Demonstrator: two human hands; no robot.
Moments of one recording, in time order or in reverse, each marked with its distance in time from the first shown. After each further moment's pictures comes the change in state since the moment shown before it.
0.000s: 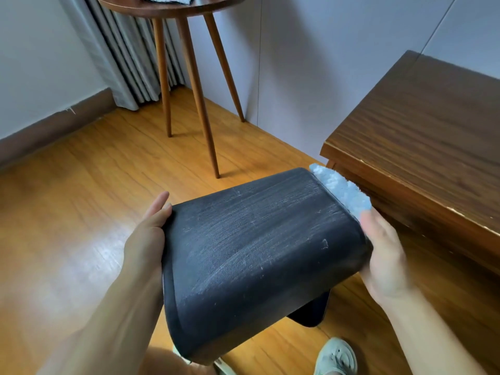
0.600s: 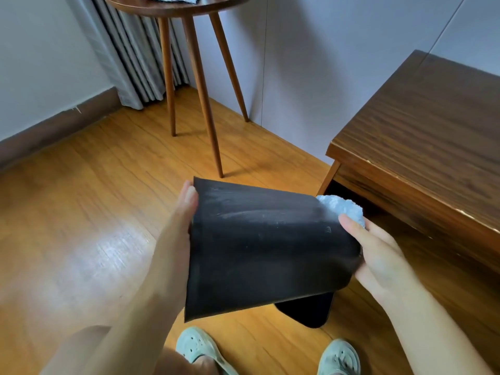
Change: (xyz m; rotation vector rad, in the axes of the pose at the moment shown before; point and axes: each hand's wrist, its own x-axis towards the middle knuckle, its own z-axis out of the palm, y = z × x) left_hand -0.028 -0.008 0.001 0.279 -0.339 0.109; right_hand 0.013 0.013 -0.005 -0.077 0.220 0.270
